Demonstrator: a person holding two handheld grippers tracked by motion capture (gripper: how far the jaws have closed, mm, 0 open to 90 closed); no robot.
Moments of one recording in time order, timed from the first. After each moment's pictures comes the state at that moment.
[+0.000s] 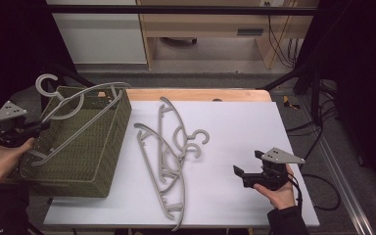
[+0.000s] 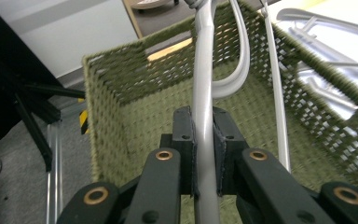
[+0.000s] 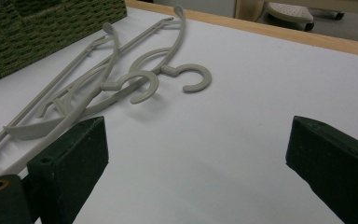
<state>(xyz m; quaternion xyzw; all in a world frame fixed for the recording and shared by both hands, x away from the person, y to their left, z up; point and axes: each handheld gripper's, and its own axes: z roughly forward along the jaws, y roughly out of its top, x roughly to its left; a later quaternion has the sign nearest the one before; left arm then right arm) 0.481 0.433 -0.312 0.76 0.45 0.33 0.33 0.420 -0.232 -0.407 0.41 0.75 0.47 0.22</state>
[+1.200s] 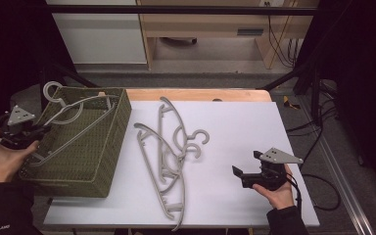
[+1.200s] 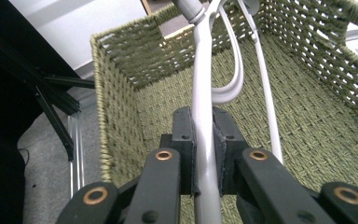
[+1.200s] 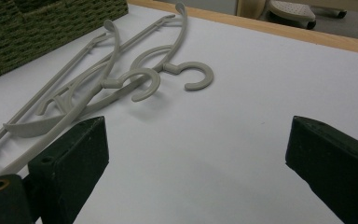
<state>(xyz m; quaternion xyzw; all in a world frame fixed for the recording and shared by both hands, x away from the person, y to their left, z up) 0.496 0.435 -0.341 0.77 0.45 0.35 0.28 0.421 -0.229 -0.409 0.41 0.75 0.47 0.22</state>
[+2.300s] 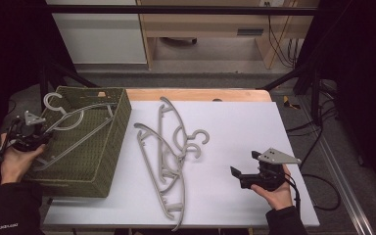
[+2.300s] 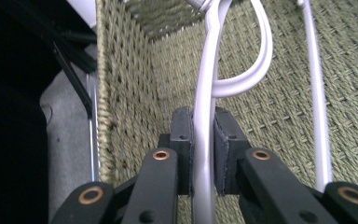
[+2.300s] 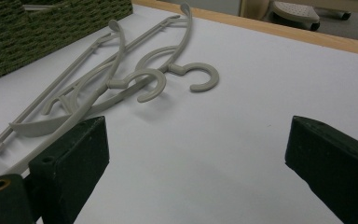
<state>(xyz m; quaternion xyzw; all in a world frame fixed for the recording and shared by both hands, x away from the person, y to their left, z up) 0.511 0.437 -0.368 0.78 0.49 0.35 0.20 0.420 -0.224 -0.409 0.41 0.75 0.47 0.21</state>
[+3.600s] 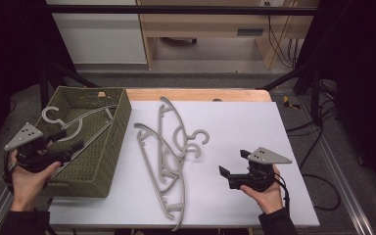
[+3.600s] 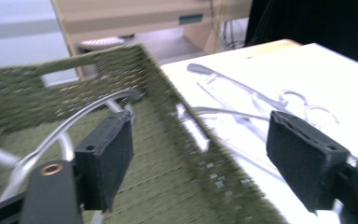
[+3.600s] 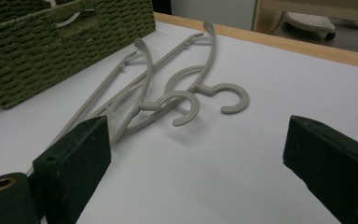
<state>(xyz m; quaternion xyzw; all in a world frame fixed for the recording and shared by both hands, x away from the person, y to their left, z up) 0.430 0.358 -0.339 0.71 0.42 0.27 0.49 0.412 -0.191 -0.391 0.39 0.75 0.49 0.20</state>
